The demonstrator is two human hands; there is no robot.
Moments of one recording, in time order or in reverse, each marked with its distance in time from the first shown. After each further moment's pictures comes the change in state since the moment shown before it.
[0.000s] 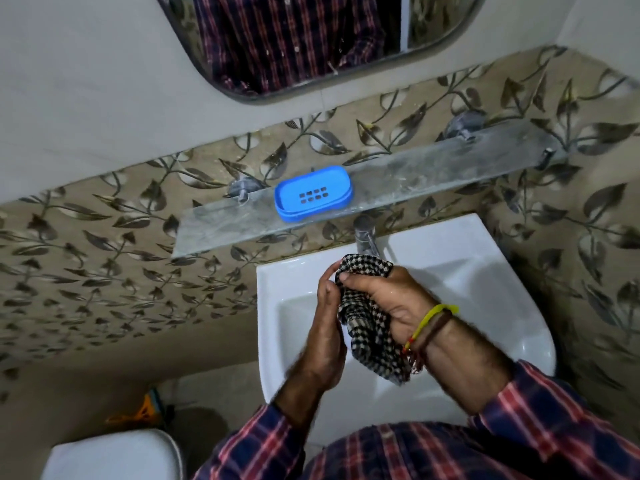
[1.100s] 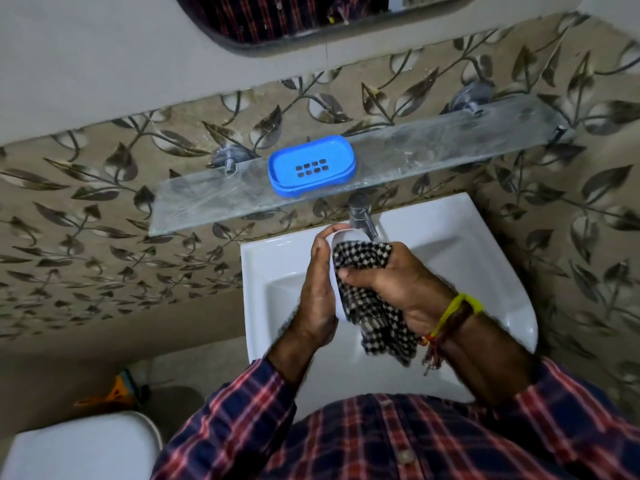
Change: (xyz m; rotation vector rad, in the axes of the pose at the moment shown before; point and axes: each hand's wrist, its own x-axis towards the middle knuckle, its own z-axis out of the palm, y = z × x) left_hand 0.035 0.010 -0.008 -0.112 -0.082 -0.009; right_hand -0.018 -0.006 0.007 -0.314 -0.059 -0.136
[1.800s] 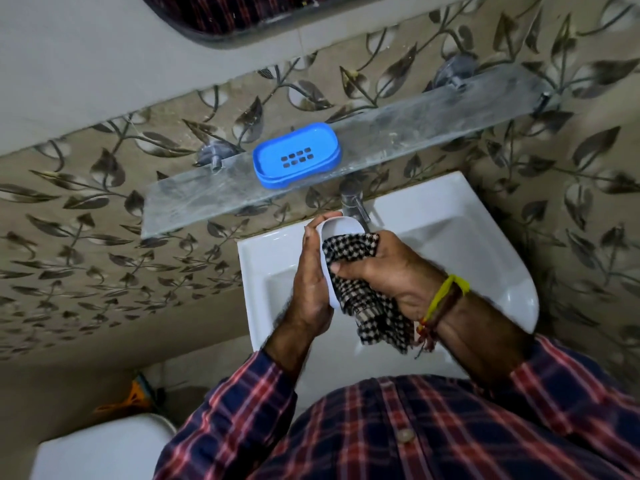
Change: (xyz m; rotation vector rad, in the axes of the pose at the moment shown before) left_hand -0.001 0.006 -0.001 0.088 0.027 0.032; right_hand -0.008 0.004 -0.003 -0.041 -0.091 -0.063
